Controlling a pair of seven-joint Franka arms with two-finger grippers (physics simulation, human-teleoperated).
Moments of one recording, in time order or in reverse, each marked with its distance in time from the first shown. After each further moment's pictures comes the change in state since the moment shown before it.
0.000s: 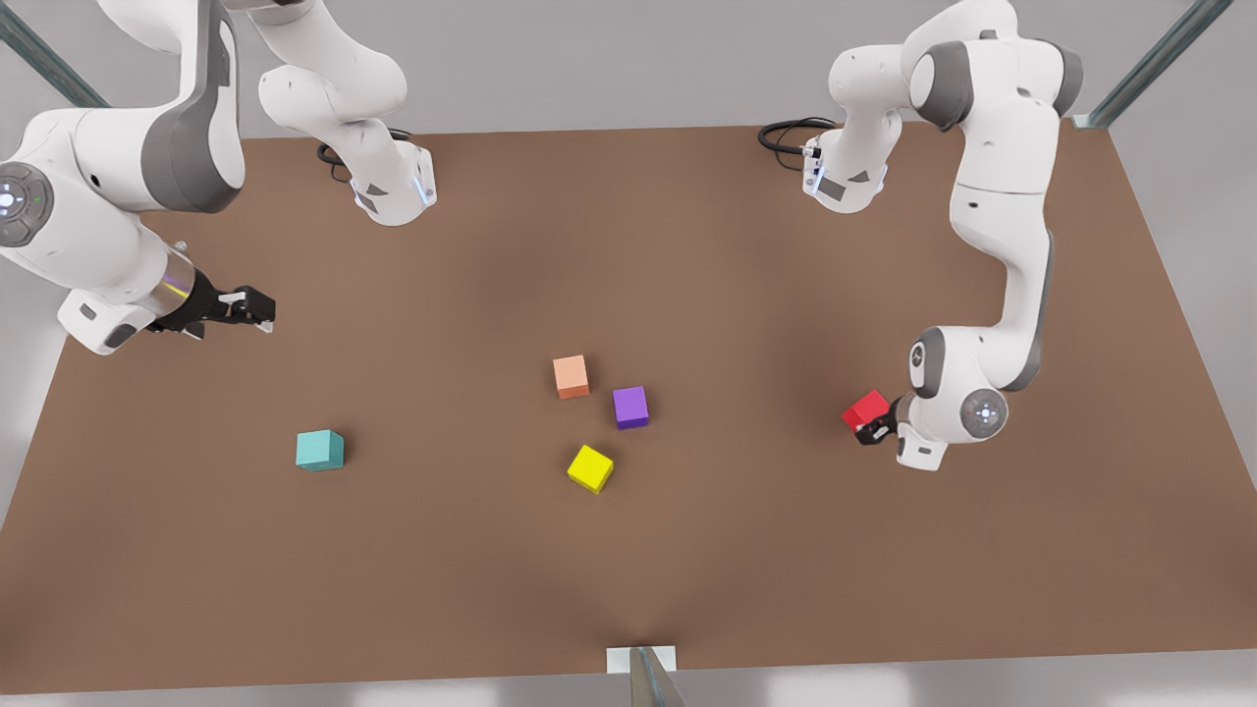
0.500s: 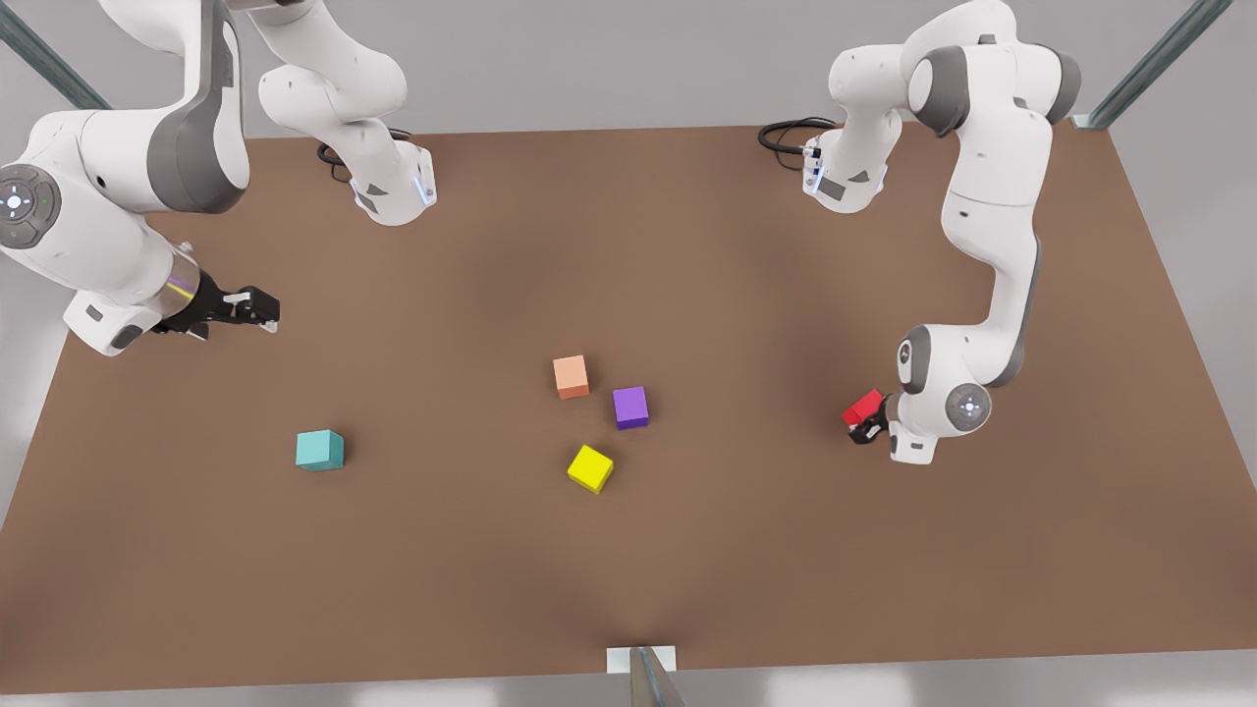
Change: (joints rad) left arm -0.005 0.019 0.000 -0.059 -0.001 0.100 -0.099; right arm 0.006 0.000 0.000 -0.005 0.001 0.003 -0.002
